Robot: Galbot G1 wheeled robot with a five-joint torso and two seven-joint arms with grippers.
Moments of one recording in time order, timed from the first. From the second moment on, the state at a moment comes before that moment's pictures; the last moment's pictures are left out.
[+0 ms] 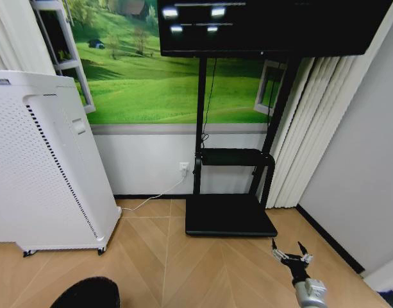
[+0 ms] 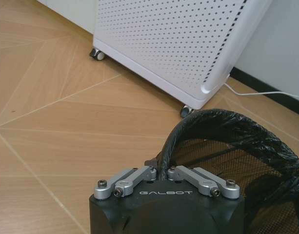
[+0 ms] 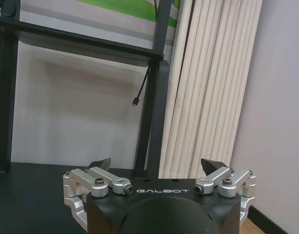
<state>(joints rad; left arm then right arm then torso) 2.21 -1.50 -1.09 -2.09 -0.88 0.19 -0.04 -1.59 1.28 0.78 1.79 0.23 0.15 0.11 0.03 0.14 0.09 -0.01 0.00</state>
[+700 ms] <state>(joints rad) 2.18 -1.52 -1.08 -2.12 -0.86 0.11 0.02 -1.59 1.28 0.76 1.78 0.21 0.16 0.10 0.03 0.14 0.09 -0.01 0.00</state>
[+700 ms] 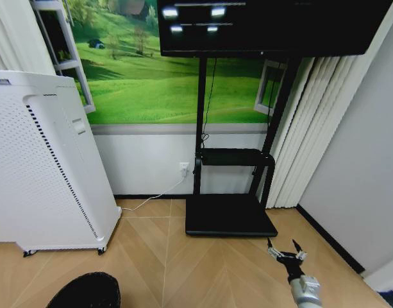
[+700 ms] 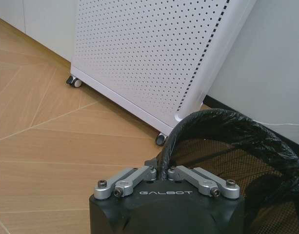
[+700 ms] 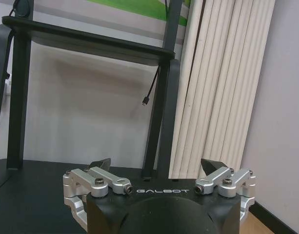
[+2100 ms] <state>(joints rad) 2.24 -1.54 -0.95 -2.13 -0.81 0.16 -0.09 -1.57 1.25 0.77 1.77 0.23 0.21 0.10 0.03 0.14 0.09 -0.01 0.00</state>
